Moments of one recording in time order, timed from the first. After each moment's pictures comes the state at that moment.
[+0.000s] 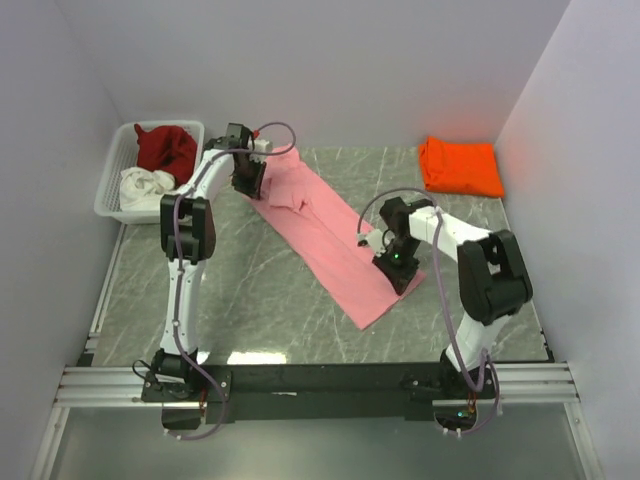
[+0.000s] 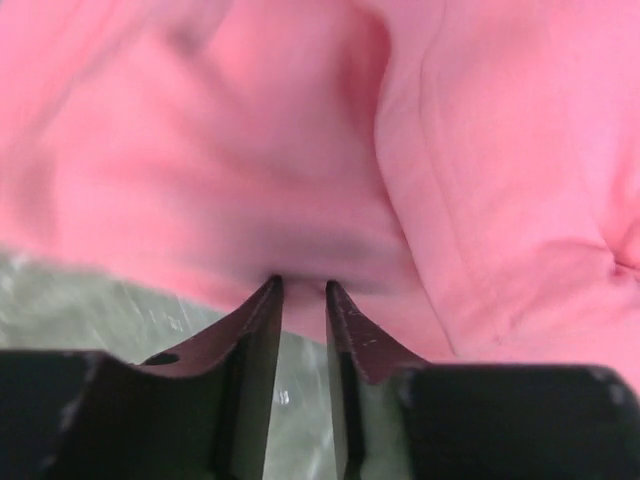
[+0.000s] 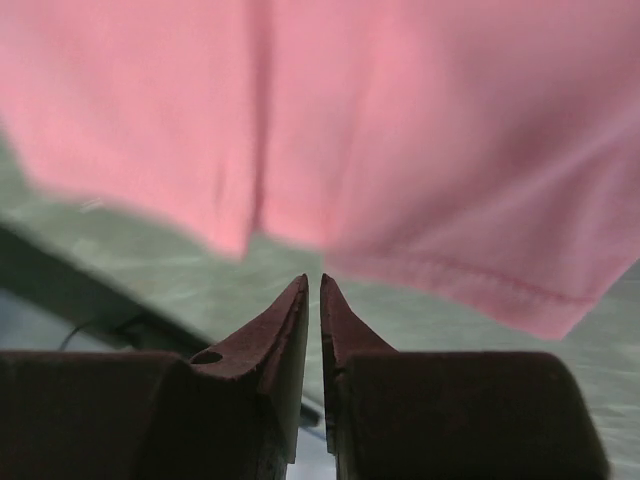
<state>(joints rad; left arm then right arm) -0.16 2.50 2.27 -0.93 0.20 0.14 0.30 1.79 1.16 -1.02 -0.16 -0.50</state>
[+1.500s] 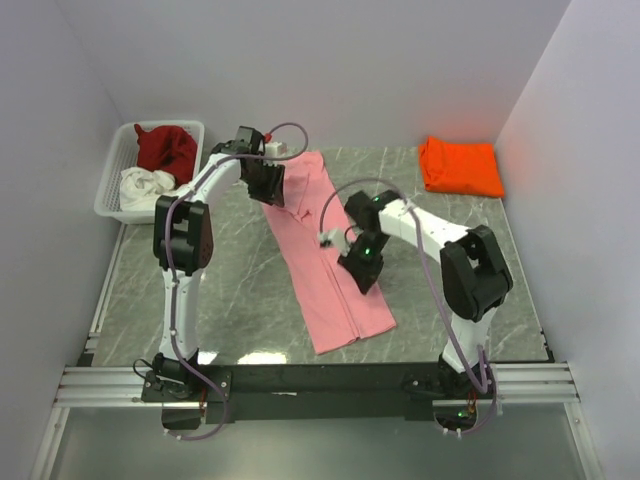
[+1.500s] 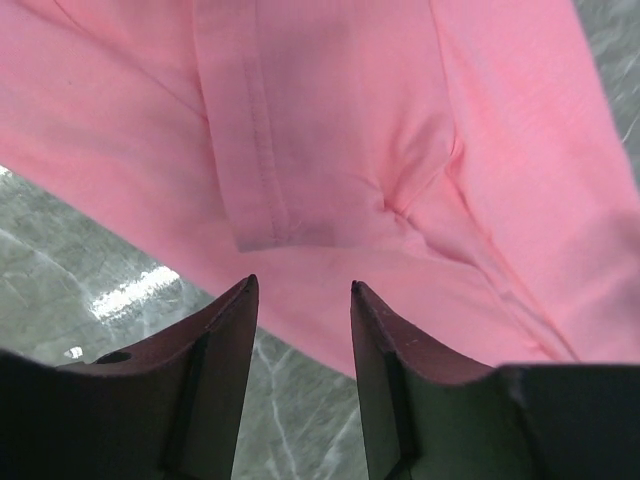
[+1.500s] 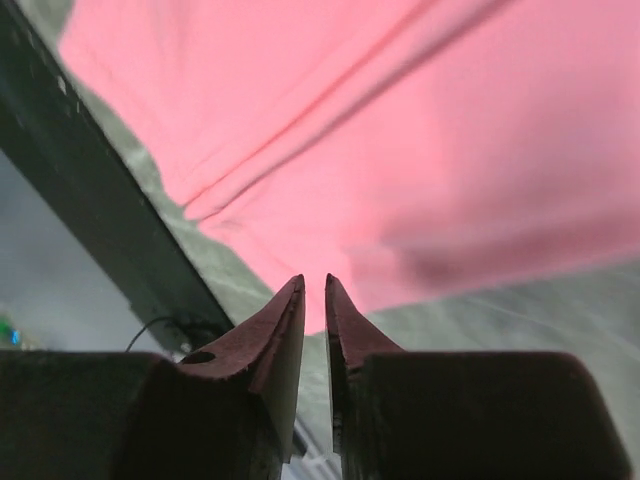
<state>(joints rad) -0.25 2.29 2.01 -0.82 0.38 0.01 0.58 1.83 1.32 -1.16 -0.42 -0.59</state>
